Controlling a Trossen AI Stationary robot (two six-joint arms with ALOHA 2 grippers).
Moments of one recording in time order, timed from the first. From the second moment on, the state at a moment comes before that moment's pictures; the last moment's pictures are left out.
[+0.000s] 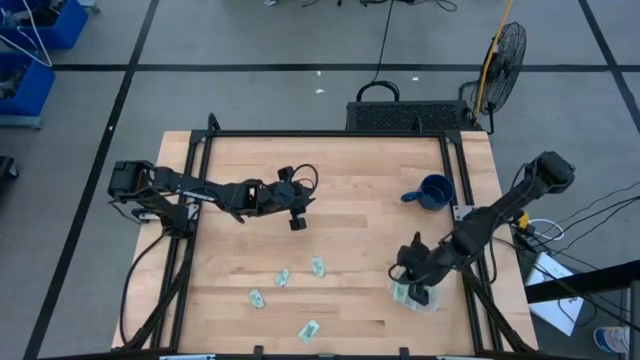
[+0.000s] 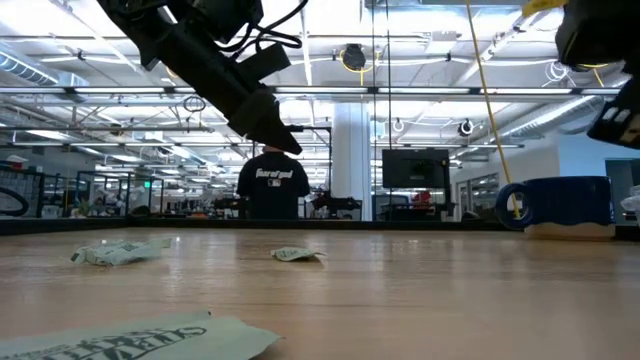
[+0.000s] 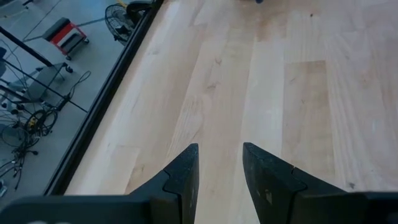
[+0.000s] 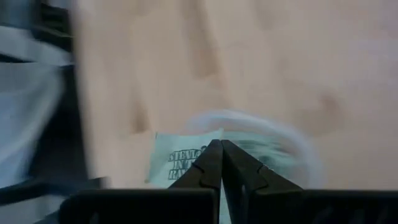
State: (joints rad) left arm 0.04 1.54 0.81 0.12 -0.36 0.18; right arm 0.66 1.19 0.60 -0.35 0.08 0.99
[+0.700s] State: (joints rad) left arm 0.04 1.54 0.81 0.12 -0.36 0.18; right arm 0.67 1.24 0.60 -0.37 0.18 1.06
